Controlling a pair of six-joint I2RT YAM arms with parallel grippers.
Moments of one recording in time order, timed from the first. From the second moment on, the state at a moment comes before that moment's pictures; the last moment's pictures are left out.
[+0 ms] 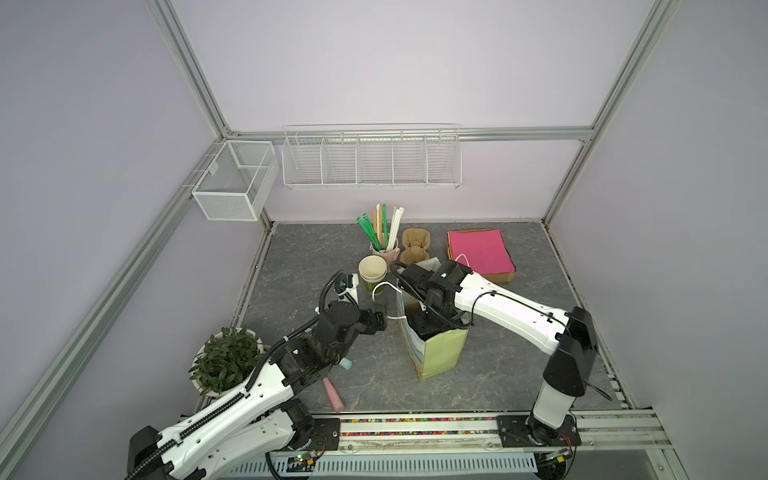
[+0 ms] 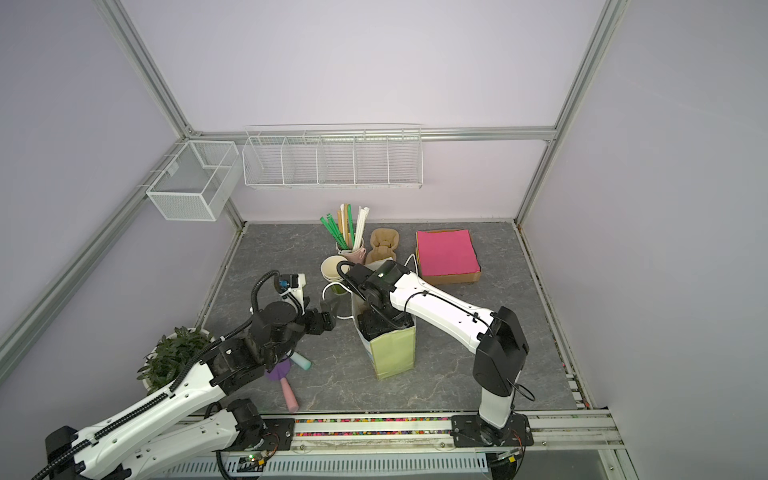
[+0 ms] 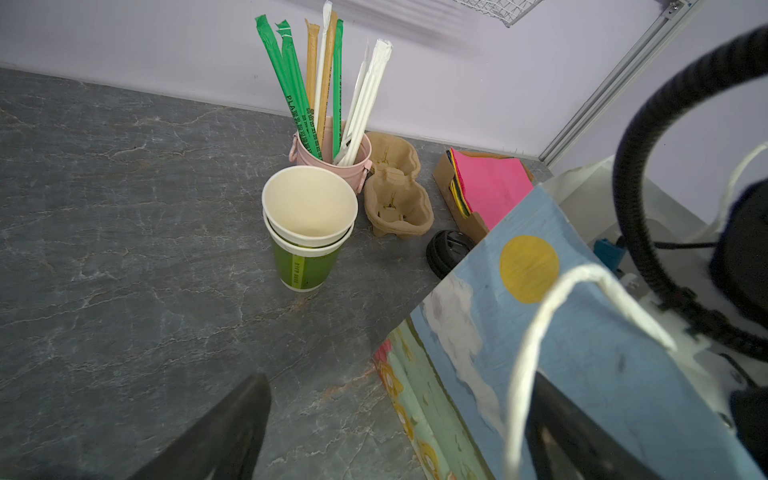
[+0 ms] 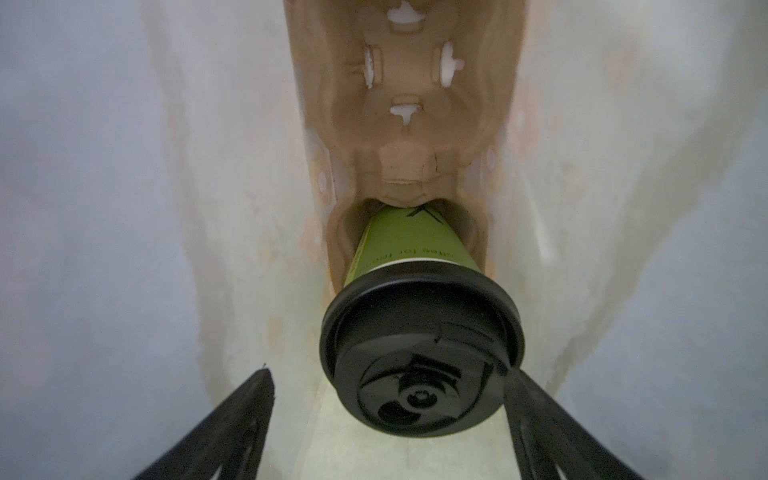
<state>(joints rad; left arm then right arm) -0.89 0.85 0.71 -0.28 -0.39 -0.55 0.94 1.80 1.67 -1.40 -0.02 0.67</state>
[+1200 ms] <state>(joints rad) -0.89 0.85 0.70 -0.27 -0.37 -0.54 0.92 1.88 1.84 -1.46 0.00 0.61</state>
